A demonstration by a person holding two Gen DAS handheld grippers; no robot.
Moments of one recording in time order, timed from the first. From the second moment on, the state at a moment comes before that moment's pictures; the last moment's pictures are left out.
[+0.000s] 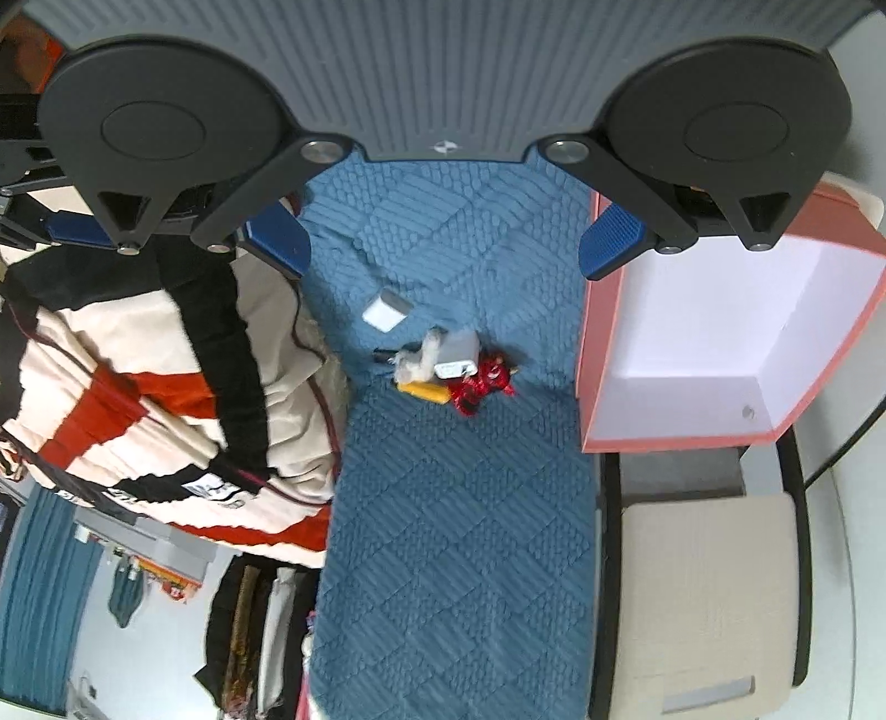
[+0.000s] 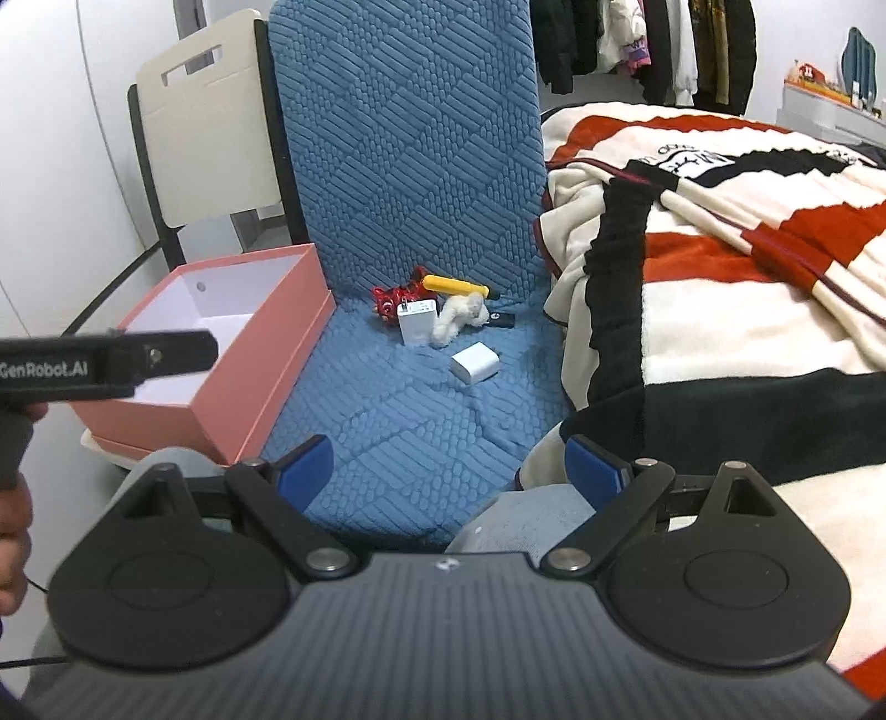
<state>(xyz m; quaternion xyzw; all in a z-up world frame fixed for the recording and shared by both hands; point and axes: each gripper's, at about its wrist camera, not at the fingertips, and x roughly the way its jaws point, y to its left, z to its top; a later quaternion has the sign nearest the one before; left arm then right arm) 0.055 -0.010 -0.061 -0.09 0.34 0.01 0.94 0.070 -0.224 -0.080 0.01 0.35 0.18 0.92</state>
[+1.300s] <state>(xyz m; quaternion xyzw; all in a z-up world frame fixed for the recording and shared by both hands) 0.185 -0.029 -0.130 -0.08 0.38 0.00 0.92 0.174 -0.219 -0.148 -0.01 0.36 0.19 0.91</state>
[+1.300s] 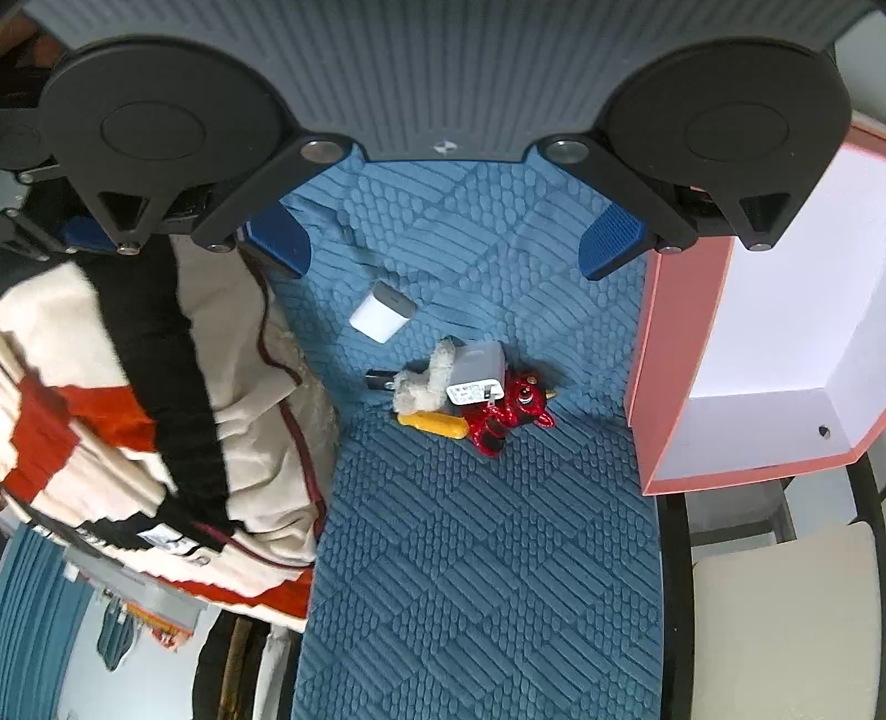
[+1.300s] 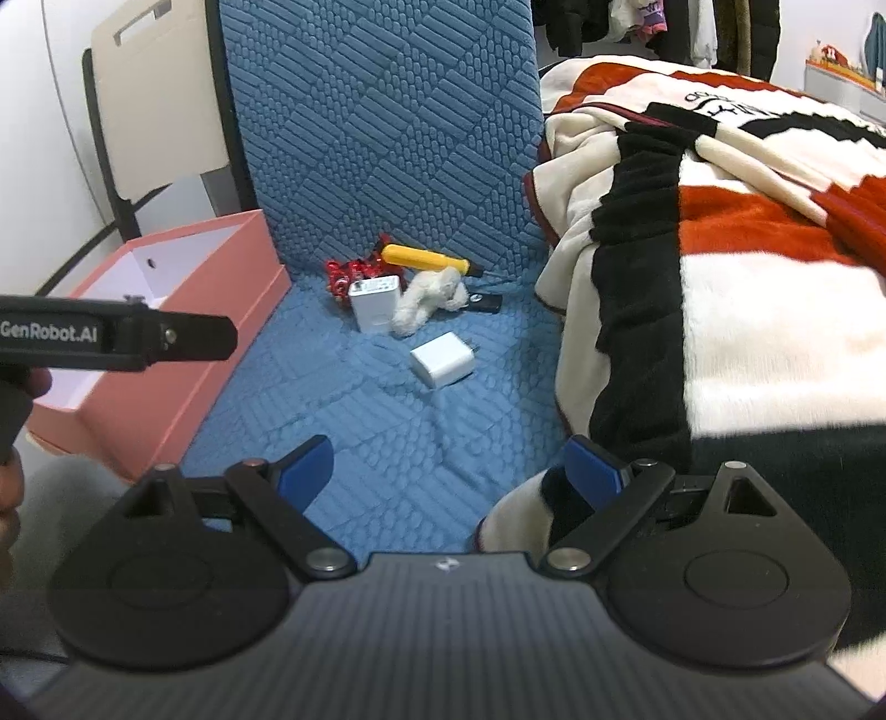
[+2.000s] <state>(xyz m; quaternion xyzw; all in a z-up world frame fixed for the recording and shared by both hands) 0.290 -0.025 -0.173 -0.09 0.36 0.01 0.93 0.253 -0.211 -0.152 -0.02 0.32 0.24 0.92</state>
